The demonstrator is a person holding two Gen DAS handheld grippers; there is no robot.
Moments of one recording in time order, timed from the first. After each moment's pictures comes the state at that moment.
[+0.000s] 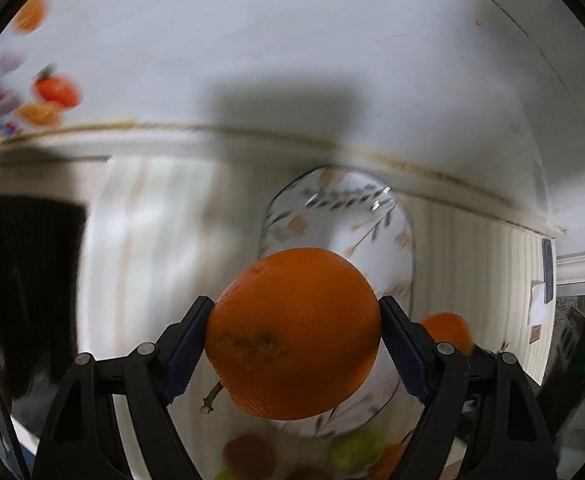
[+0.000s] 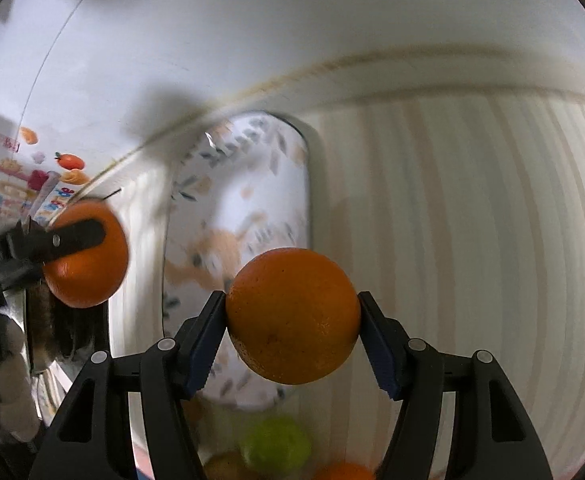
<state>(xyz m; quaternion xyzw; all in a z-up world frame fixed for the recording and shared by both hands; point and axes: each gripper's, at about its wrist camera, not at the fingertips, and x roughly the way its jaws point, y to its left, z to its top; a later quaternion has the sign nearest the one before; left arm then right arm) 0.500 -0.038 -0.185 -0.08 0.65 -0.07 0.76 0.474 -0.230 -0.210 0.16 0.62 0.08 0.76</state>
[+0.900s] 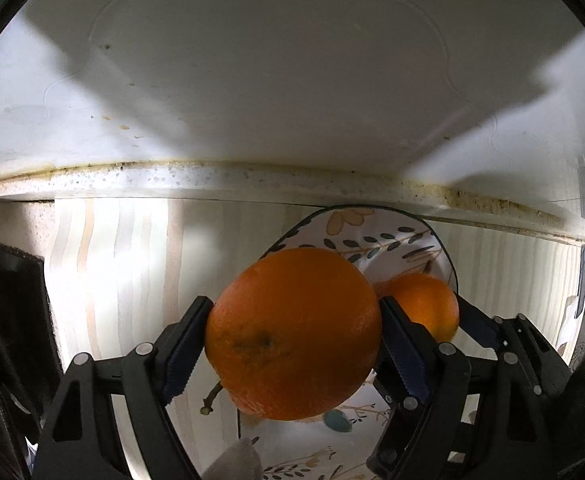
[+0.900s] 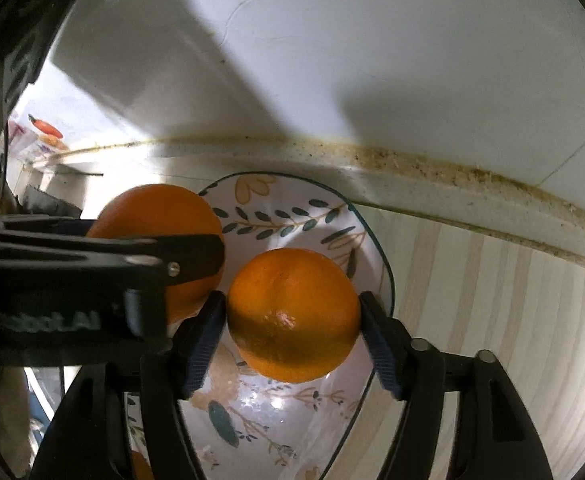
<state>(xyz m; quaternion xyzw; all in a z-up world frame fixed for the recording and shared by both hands) 0.580 -0.051 -0.245 -0.04 0.70 -0.05 0.71 0.576 -0.183 -0.253 0.05 0.63 0.14 0.76</state>
